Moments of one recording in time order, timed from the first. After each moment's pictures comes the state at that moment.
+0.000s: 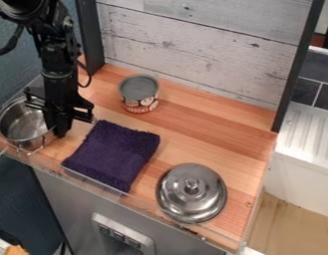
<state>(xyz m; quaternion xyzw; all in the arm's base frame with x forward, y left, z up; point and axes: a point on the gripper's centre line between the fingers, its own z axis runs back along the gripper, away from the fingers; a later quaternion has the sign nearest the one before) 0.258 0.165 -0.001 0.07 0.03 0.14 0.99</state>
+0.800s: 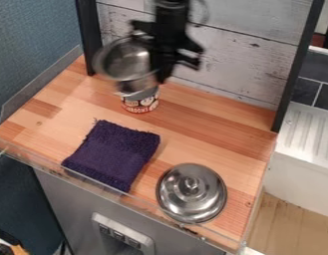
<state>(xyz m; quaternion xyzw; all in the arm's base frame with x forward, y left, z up) 0.350 0.014 0.088 0.08 -0.02 -0.04 1.00</state>
